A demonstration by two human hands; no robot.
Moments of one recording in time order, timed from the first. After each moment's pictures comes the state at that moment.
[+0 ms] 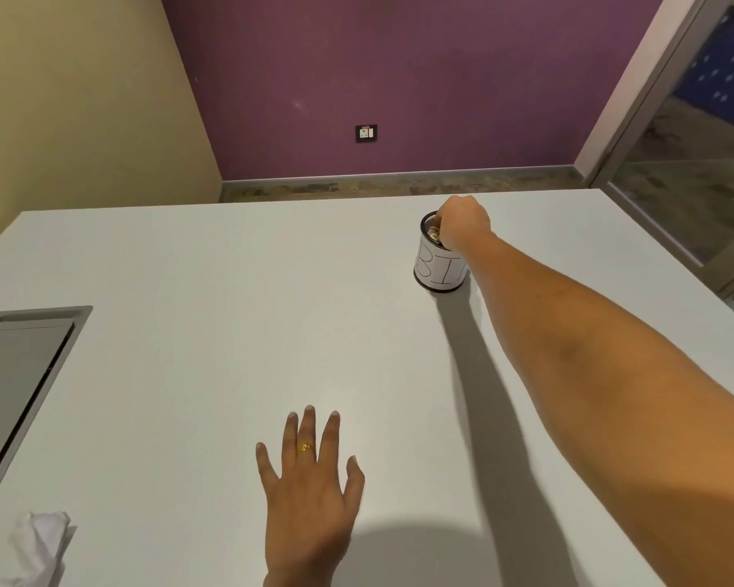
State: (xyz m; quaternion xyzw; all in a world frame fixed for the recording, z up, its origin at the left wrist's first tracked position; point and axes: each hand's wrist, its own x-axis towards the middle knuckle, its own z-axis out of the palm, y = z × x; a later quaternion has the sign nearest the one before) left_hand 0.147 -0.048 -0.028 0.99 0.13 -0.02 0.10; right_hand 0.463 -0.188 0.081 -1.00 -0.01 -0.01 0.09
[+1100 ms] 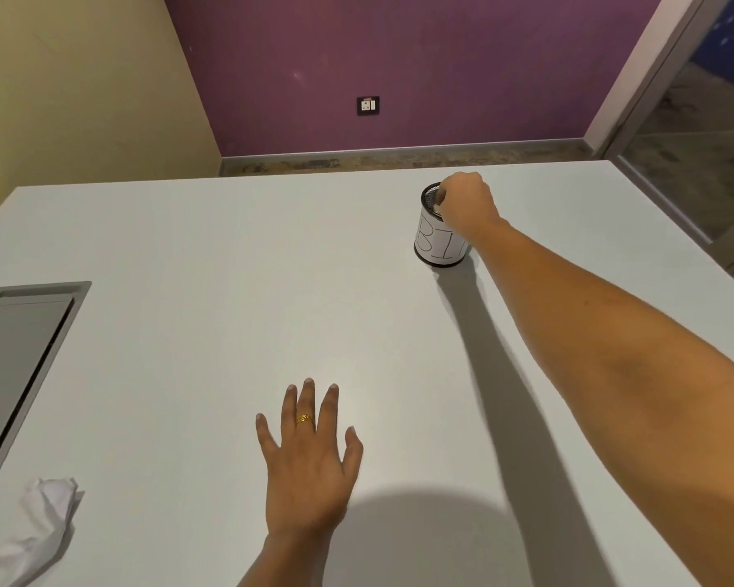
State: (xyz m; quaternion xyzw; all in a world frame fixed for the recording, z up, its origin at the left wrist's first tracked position) left_hand 0.147 -0.049 -0.032 0.99 0.13 0.00 0.09; right_hand 0.450 -0.192 0.075 -0.98 -0.02 -0.05 0.17
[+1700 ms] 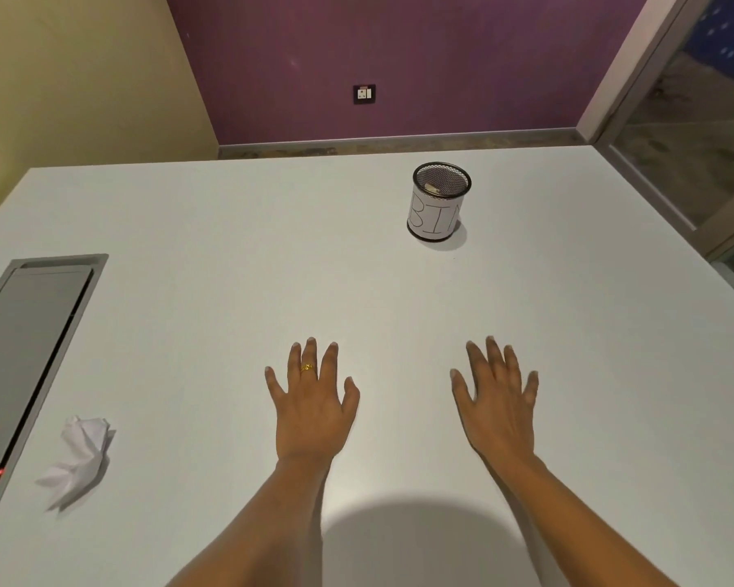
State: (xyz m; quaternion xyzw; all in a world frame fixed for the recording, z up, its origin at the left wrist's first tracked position) left_hand 0.146 -0.047 -0.041 0.99 0.11 0.00 0.10; right_hand 0.177 -0.261 -0.045 -0.99 0.04 0.02 0.16
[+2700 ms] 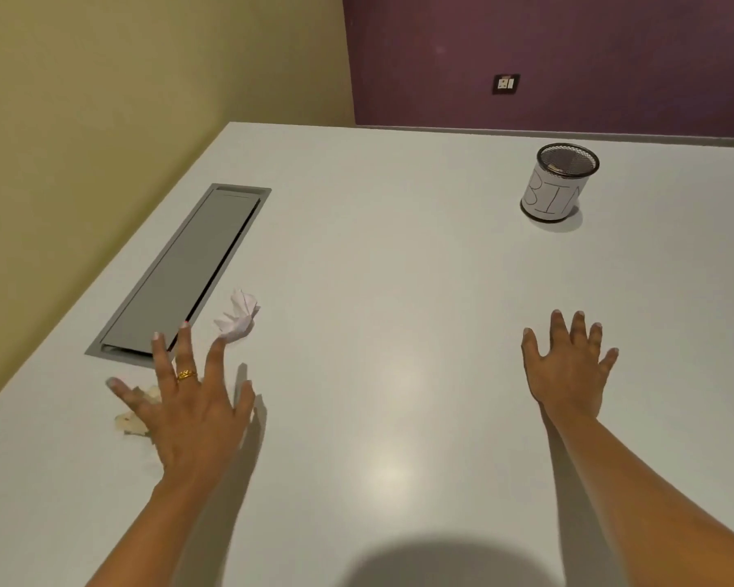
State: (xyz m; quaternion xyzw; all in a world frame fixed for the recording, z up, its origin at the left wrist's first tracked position) left_hand -0.054 0.059 0.027 0.92 0.36 0.11 -0.06; right_hand 0.177 -0.256 -0.036 -0.99 0.01 0.01 0.13
